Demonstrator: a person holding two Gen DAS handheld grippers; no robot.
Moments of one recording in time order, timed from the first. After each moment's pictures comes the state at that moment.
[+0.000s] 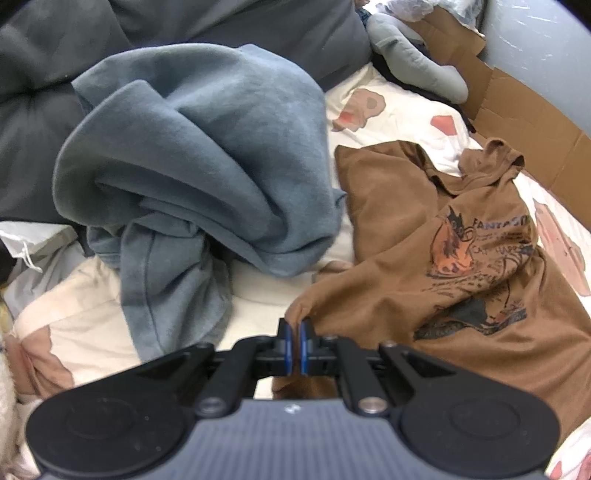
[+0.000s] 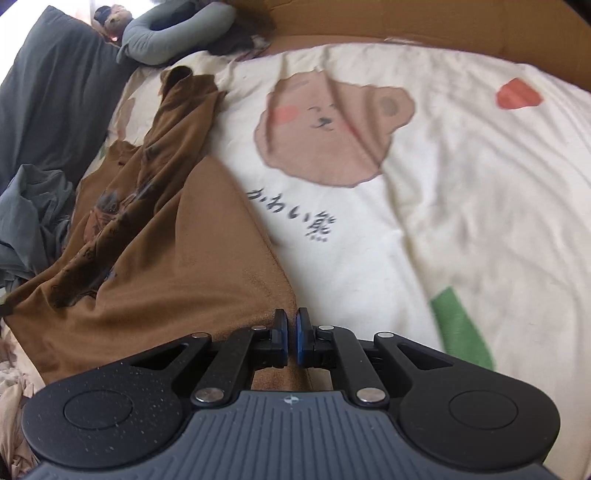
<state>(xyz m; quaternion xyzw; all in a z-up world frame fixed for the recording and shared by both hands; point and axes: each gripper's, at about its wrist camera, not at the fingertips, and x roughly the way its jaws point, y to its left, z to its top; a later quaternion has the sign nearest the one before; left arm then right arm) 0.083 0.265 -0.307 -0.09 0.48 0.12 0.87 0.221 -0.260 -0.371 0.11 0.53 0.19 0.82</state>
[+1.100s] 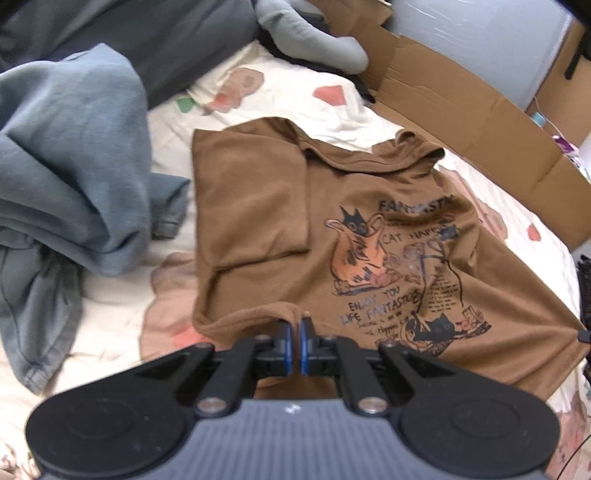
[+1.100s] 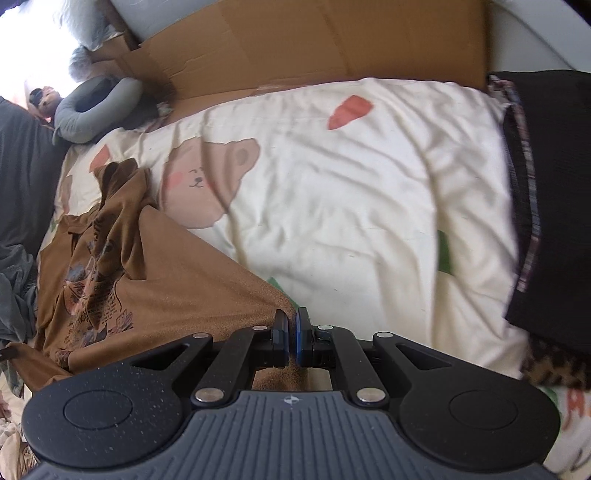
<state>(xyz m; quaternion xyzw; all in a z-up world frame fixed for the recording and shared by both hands) 0.116 0.169 -0.321 -0.10 0.49 -0.01 0.87 0.163 -0.378 -0.328 0.16 0.50 0.06 0.85</state>
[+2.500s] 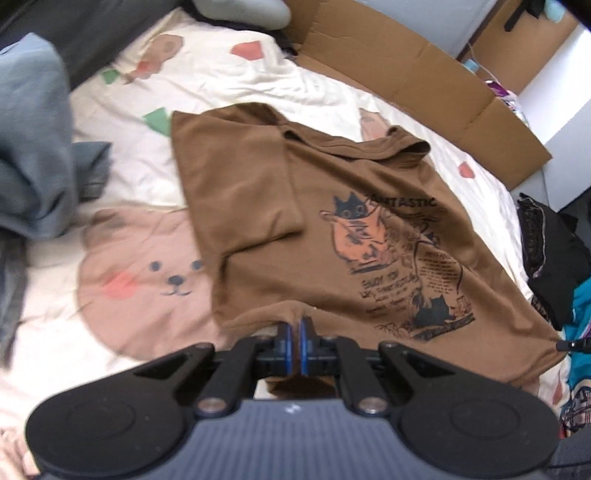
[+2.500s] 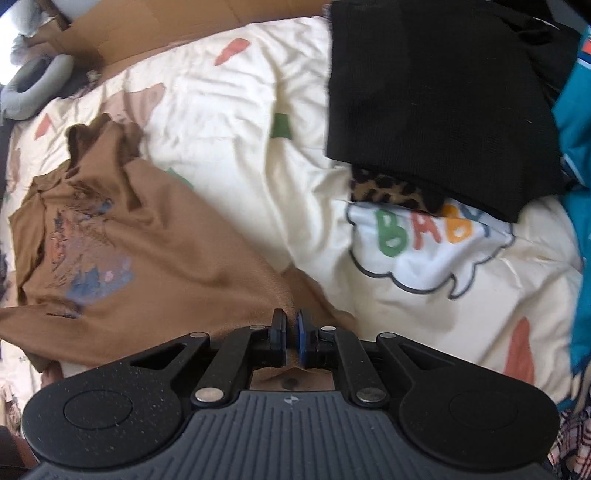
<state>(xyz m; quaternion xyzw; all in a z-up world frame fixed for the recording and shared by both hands) 0.108 0.170 -0.311 -0.10 0.54 -0.11 0.83 0.043 -0.441 -0.304 0.16 0.59 -0.02 0.79</state>
